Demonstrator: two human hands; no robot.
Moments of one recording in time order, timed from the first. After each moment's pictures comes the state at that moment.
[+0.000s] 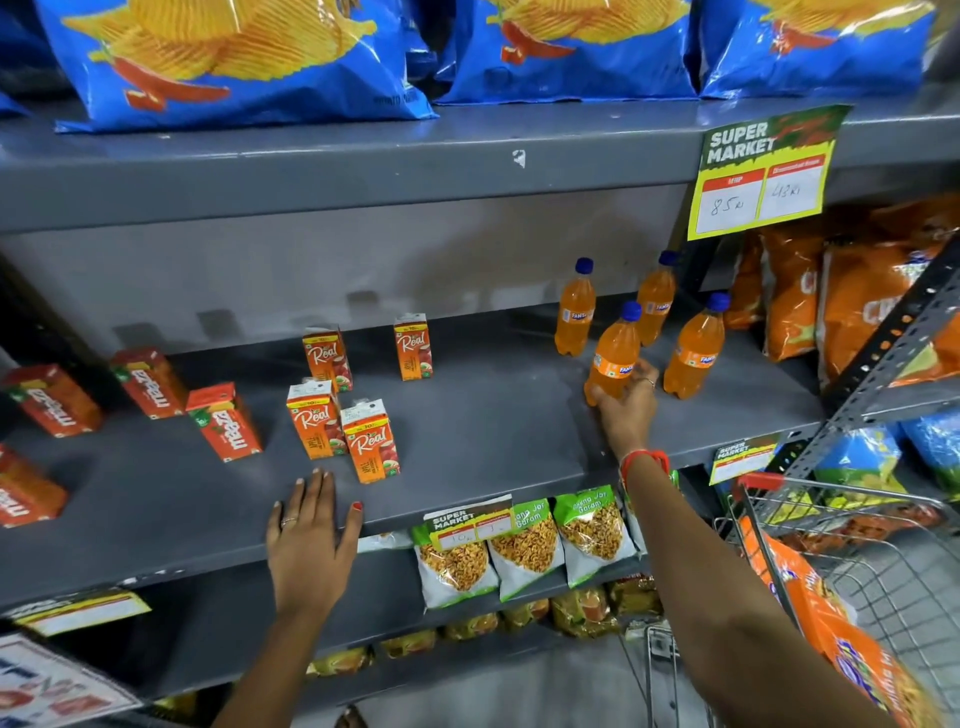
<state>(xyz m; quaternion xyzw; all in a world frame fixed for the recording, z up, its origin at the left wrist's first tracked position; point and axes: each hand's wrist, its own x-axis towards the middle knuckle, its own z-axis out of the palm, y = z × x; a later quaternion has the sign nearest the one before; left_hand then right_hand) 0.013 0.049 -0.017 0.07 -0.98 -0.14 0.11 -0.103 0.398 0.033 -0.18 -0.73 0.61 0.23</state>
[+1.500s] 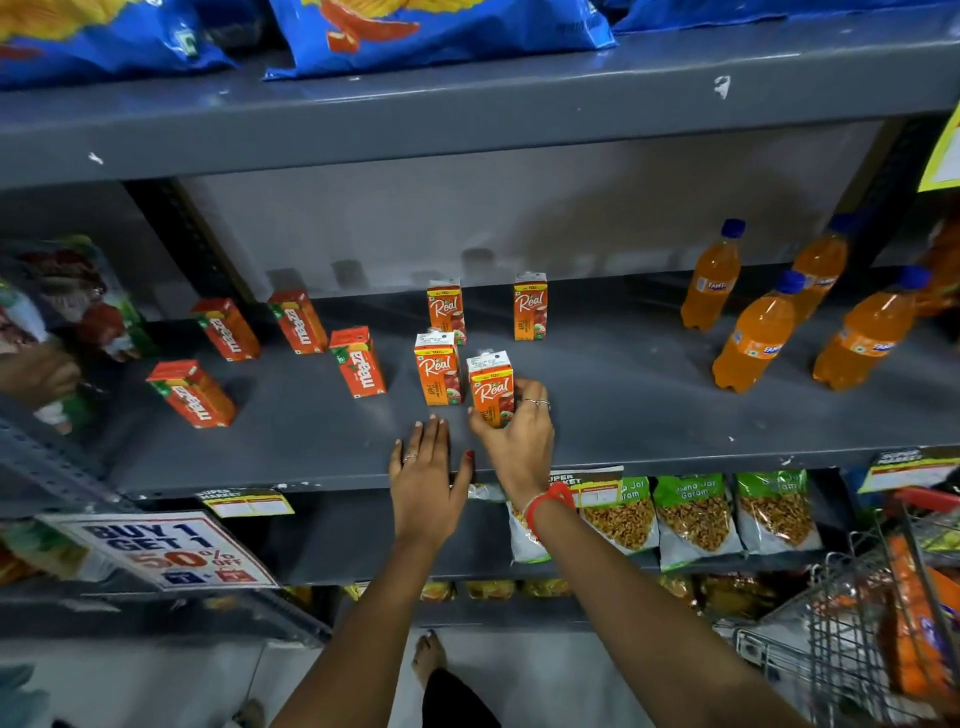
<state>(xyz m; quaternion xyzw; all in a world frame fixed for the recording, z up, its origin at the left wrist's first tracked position) 0.010 0.046 -0.028 0.07 -0.97 -0.13 0.17 -0.034 0.155 0.016 0.00 -0.82 0.55 0.16</state>
